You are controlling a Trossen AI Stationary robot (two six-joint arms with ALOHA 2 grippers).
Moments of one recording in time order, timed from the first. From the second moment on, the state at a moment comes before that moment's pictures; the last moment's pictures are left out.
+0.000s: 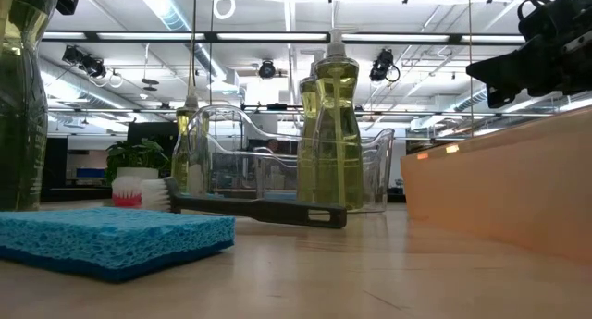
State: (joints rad) left arm -0.04 0.01 0.68 -0.57 -0.03 -0.26; right arm -0.03 0.02 0.02 0.01 -0.04 0.02
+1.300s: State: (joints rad) left arm -0.04 0.01 0.68 -0.57 -0.03 -0.31; right arm -0.03 0.02 0.02 0.01 -0.04 0.02
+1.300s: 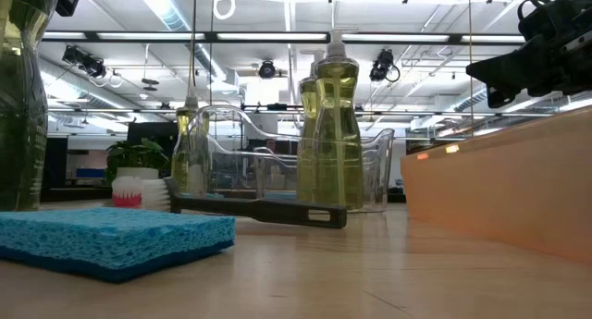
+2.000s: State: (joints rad) left arm -0.04 0.01 0.68 -0.58 -0.03 -0.25; right arm -0.03 0.02 0.02 0.01 -0.04 0.02
